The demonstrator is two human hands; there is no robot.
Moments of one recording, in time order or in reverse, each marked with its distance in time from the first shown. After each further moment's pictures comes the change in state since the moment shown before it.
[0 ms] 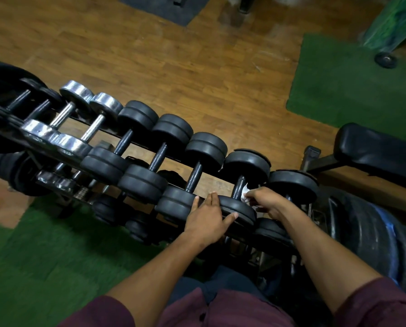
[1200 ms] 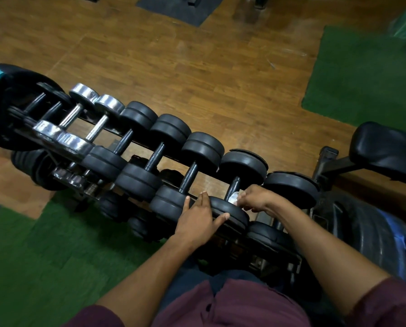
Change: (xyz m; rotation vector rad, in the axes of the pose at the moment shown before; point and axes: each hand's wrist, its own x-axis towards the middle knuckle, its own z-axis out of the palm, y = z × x) left_hand 0.008 0.014 0.016 0.066 0.078 -0.108; right_hand 0.004 -0.007 -0.019 -0.341 -0.262 -0.194
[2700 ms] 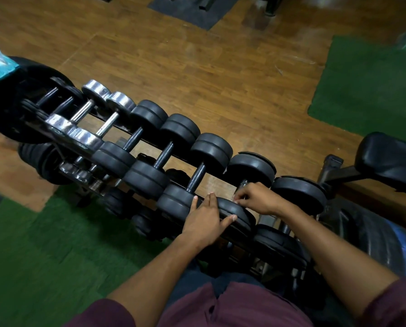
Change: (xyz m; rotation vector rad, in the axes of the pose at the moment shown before) left_hand 0.000 -0.002 0.001 -0.037 0.016 0.016; right_hand -0.005 -0.021 -0.003 -0.647 0.050 -0.545
